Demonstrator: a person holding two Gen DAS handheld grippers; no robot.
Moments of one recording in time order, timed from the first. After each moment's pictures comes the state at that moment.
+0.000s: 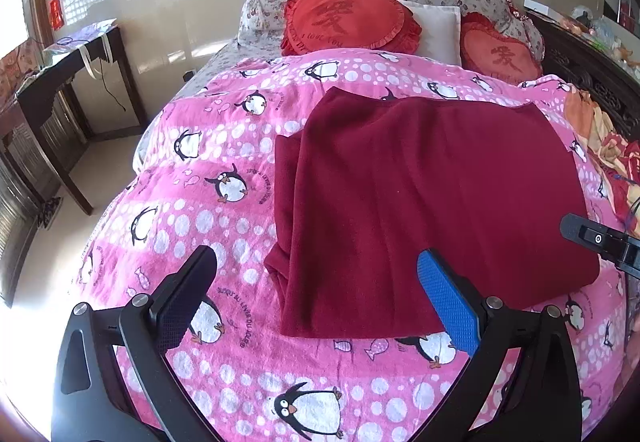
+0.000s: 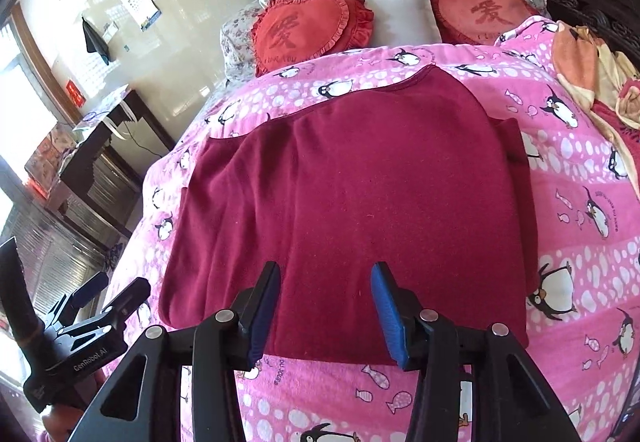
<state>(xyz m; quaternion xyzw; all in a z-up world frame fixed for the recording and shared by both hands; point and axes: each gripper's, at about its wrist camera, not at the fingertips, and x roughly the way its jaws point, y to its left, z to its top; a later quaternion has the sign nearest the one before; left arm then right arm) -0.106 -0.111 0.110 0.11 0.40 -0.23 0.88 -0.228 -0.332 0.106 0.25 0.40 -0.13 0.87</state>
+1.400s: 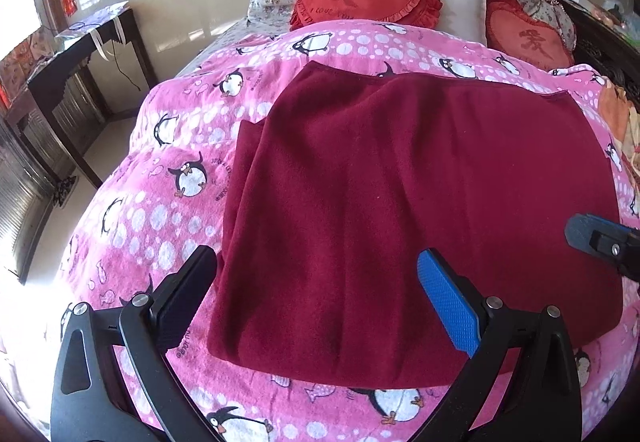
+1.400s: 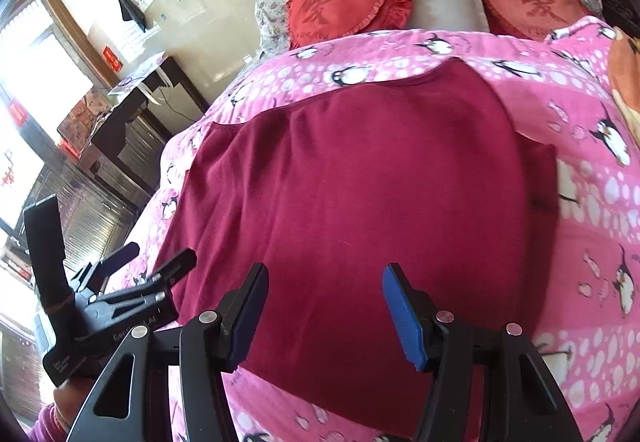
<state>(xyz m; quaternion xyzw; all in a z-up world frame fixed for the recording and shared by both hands) -0.087 -0.169 0.082 0.12 0.44 -0.18 0.87 -0.186 -0.381 0.087 0.23 0.44 -0.03 0.87</state>
